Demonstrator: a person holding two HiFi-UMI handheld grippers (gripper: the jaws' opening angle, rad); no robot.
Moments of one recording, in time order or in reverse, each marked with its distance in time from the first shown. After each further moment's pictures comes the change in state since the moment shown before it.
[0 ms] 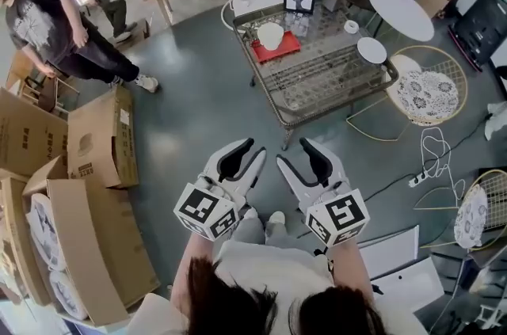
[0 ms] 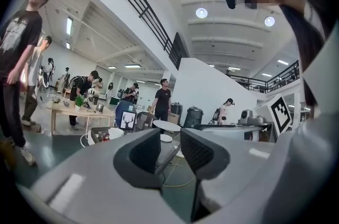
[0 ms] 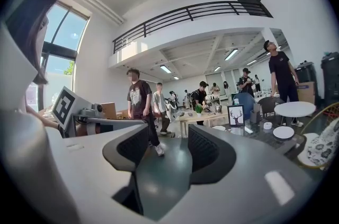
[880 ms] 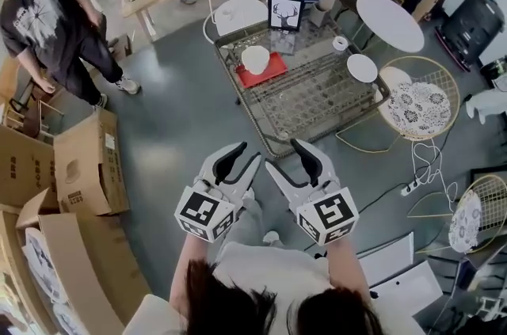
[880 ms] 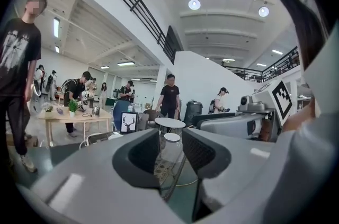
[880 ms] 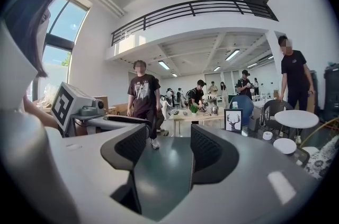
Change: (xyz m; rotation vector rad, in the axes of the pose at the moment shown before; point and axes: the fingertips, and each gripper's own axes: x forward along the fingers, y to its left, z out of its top) left arm 0.084 0.073 0.007 0.096 0.061 -0.031; right arm 0.085 -0.068 0.016 -0.054 0.036 -0.039
